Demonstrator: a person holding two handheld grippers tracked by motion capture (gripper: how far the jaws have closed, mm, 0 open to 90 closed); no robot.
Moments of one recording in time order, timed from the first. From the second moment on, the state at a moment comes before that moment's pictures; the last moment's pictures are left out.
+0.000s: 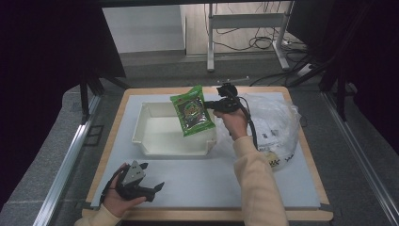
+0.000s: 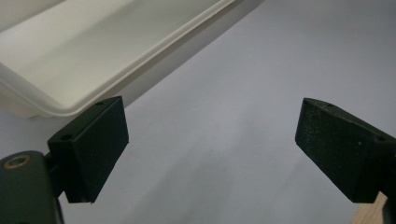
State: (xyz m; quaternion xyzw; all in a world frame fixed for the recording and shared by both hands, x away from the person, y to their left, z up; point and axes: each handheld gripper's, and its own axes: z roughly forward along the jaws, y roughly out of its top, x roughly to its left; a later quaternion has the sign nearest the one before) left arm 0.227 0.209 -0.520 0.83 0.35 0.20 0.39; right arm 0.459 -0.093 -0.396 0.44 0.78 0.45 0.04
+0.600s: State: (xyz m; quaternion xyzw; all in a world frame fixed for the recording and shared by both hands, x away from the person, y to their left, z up) left arm 0.230 0.210 -0.517 0.83 0.35 0.19 0.40; right arm 0.463 -0.062 -0.406 0.44 0.78 0.45 0.03
